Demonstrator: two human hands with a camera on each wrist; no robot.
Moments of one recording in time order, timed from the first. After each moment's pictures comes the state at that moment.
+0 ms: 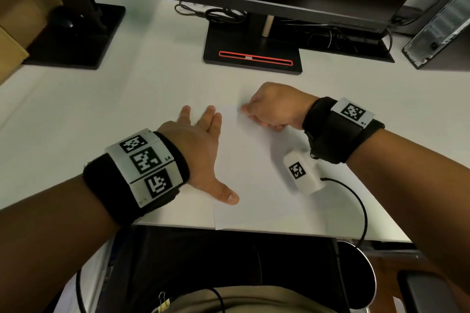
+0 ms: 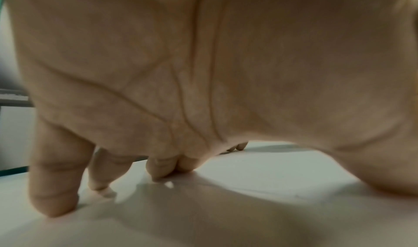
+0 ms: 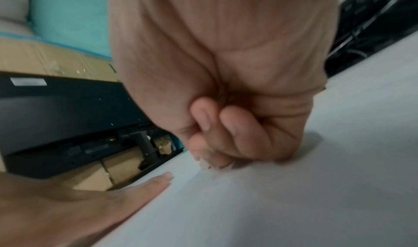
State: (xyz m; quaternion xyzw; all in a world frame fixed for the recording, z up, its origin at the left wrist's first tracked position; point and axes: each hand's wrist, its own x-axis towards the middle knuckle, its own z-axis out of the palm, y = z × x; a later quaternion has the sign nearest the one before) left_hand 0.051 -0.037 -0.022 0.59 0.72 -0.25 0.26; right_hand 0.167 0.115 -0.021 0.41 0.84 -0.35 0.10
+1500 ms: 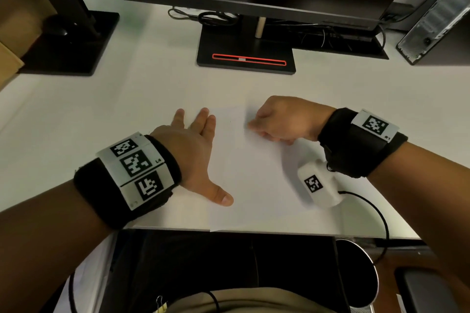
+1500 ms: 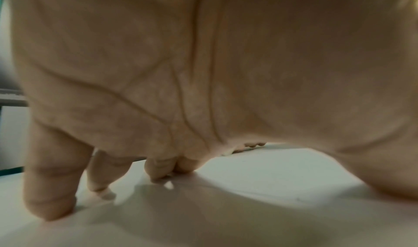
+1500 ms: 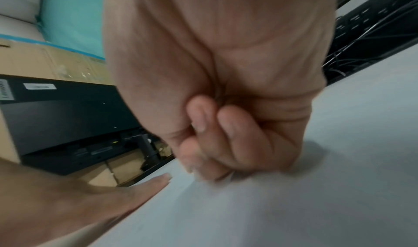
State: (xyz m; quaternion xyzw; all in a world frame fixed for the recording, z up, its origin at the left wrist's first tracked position) left_hand 0.053 -0.036 -0.017 0.58 0.72 -0.26 0.28; right_hand 0.201 0.117 -0.025 0.40 0.84 -0.35 0.13
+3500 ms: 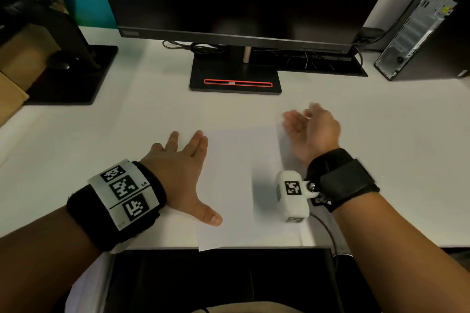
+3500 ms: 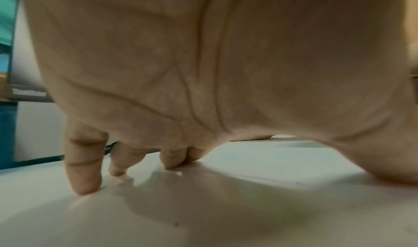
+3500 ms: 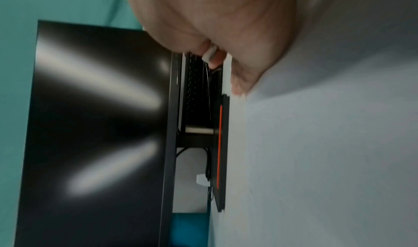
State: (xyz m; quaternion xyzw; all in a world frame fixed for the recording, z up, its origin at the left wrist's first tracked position) left_hand 0.043 -0.039 -0.028 0.61 0.71 -0.23 0.26; right_hand 0.237 0.127 -0.044 0.47 0.19 -0.70 -0.50
